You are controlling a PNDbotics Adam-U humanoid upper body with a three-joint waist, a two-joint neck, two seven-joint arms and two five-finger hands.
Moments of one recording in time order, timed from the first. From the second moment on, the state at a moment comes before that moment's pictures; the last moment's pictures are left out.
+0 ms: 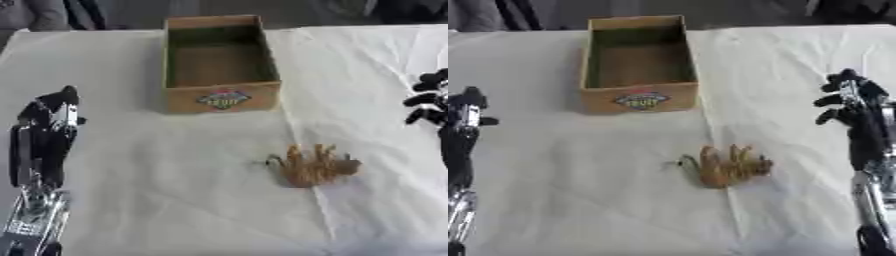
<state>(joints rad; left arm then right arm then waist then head) -0.22 0.19 -0.07 -1.74 0.03 -0.04 0.36 -0.16 -0.28 -0.14 -1.83 -0.14 0.05 -0.12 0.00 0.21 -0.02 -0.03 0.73</state>
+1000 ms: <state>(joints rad) -0.22 0.19 -0.07 -1.74 0.03 -0.04 0.36 -0.14 -0.37 -0.12 -1.86 -0.05 -0.01 -0.01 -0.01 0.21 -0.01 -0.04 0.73</state>
